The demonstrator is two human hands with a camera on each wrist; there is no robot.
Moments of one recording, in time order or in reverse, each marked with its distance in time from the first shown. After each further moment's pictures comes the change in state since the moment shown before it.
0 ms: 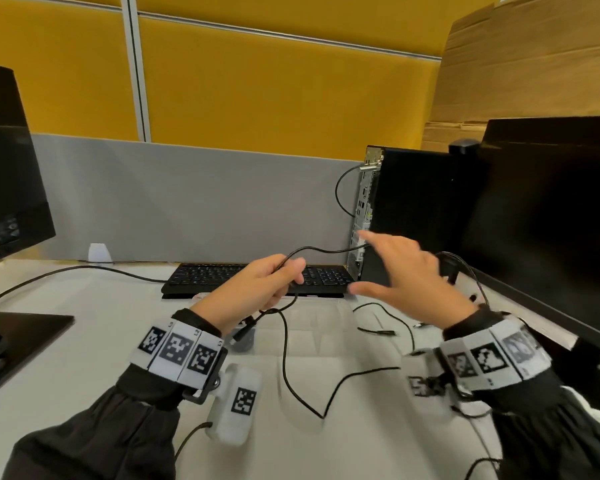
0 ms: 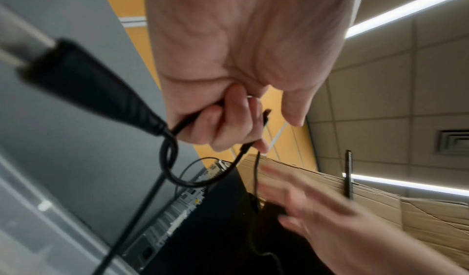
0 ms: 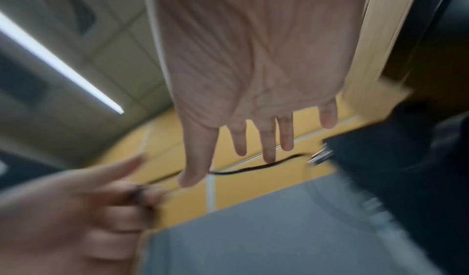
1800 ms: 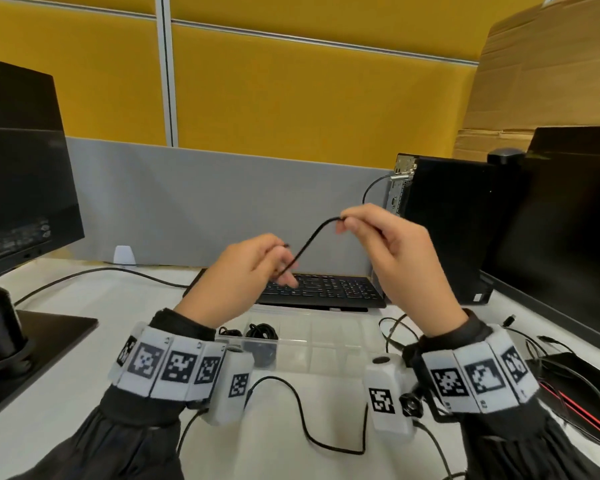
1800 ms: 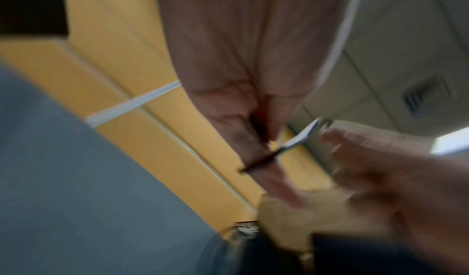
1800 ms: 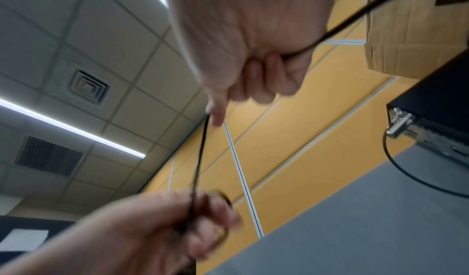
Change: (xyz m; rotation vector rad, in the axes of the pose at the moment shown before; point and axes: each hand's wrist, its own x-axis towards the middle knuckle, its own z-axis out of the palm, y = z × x) left_hand -0.005 0.010 -0.043 0.385 0.262 0.181; right_hand 0.030 -0.062 -0.004 0.608 0.504 -0.414
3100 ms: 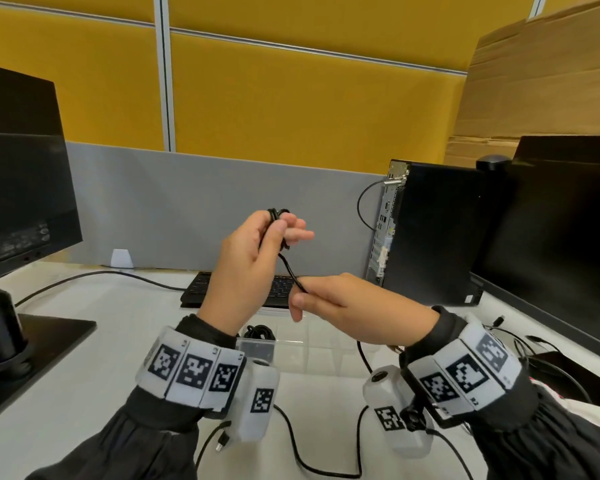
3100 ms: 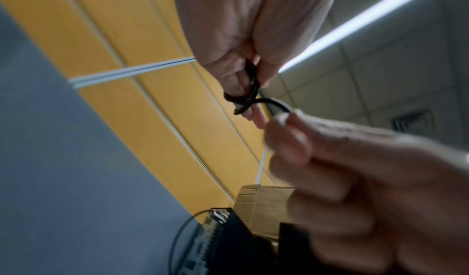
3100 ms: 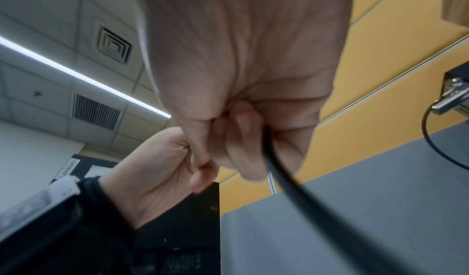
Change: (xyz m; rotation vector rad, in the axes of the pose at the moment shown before) left_hand -0.002 0.016 0.016 -0.302 0.345 0.267; right_hand -0.006 -0.023 0.015 -0.071 -0.839 0.113
